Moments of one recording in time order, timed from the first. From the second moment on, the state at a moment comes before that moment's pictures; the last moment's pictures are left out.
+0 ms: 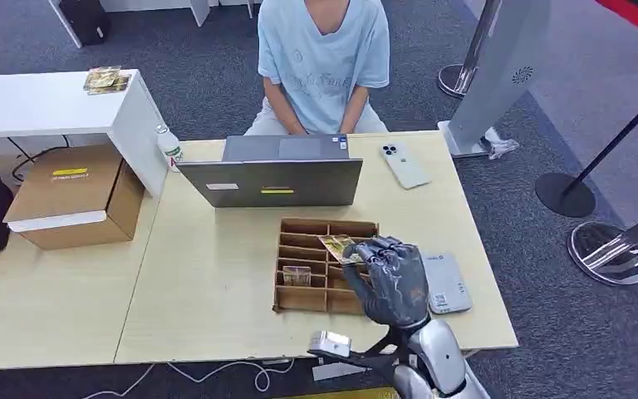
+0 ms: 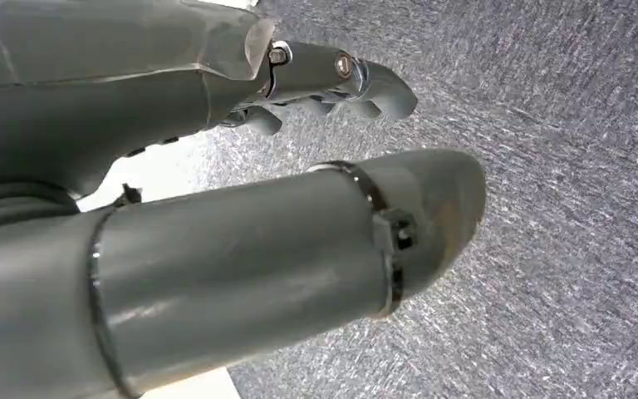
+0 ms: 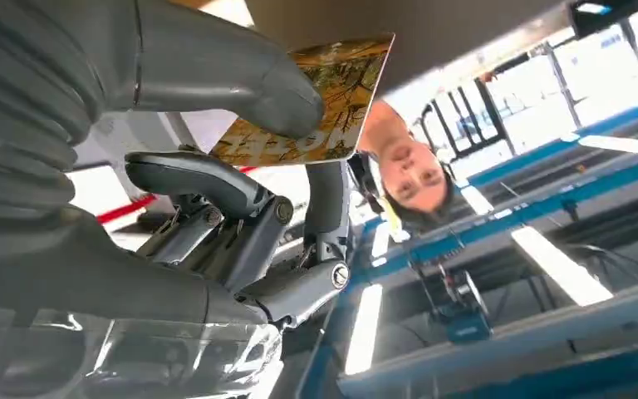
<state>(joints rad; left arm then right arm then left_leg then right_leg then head) -0.07 0.08 0.57 -0.19 -1.48 0.00 0.00 -0.10 -0.01 0.51 -1.54 1.23 -0.68 -0.19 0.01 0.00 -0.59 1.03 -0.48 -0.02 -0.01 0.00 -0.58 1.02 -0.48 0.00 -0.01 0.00</state>
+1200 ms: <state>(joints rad) -0.06 0.08 0.63 -0.19 -1.48 0.02 -0.01 -0.74 0.04 0.53 -1.29 1.24 -0.38 -0.08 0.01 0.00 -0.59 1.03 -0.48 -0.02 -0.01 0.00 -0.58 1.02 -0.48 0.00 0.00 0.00</state>
